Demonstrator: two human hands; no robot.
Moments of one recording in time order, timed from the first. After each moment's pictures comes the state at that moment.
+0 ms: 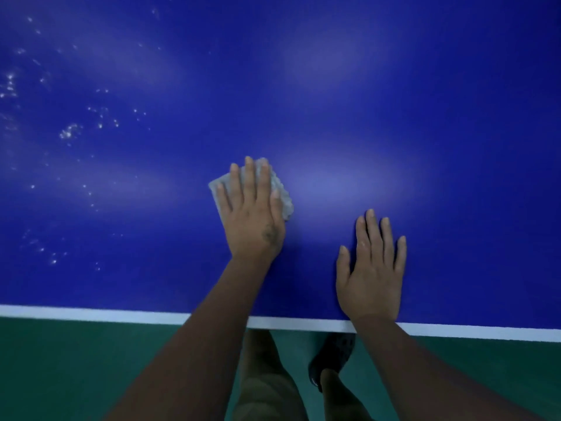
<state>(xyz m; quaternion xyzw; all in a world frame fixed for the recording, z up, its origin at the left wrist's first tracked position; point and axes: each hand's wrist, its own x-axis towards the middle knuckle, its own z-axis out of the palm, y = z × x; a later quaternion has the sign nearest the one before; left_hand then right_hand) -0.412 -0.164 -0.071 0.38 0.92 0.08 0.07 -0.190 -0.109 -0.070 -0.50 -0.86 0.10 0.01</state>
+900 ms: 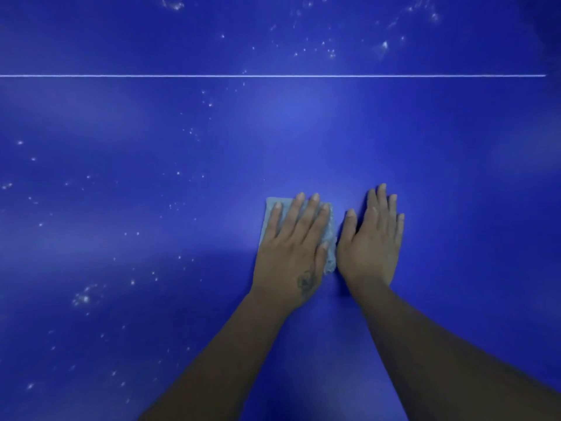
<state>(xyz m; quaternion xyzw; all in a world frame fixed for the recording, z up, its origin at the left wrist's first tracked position) -0.633 -0.063 -0.085 0.64 0.75 0.15 0.07 -0.508 0.034 -0.086 -0.63 -0.76 0.09 0.13</state>
